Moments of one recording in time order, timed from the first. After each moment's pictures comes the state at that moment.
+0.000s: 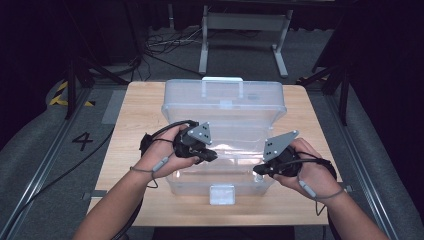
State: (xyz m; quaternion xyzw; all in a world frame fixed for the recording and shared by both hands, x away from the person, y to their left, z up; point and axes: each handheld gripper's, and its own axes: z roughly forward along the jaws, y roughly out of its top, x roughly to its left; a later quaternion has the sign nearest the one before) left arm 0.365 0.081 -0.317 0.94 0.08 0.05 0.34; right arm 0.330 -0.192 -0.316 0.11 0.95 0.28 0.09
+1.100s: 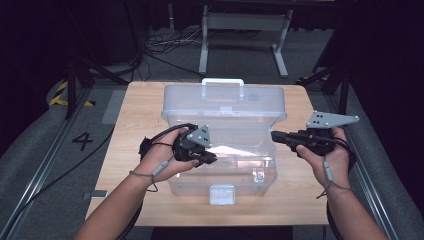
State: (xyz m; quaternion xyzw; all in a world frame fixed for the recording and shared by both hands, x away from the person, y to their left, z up) left arm 0.360 0.082 -0.321 0.94 0.09 0.05 0.33; right arm 0.353 -0.256 -0.302 0.29 0.80 0.50 0.14
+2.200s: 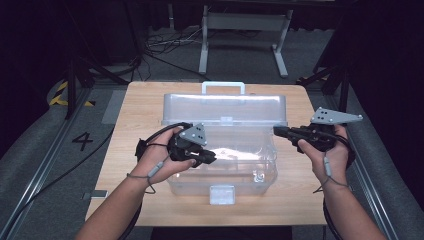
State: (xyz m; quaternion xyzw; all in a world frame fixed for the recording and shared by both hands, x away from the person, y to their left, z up) left arm 0.354 0.096 -0.312 0.91 0.12 0.05 0.39; right arm 0.363 -0.264 -0.307 0.31 0.78 0.53 0.15
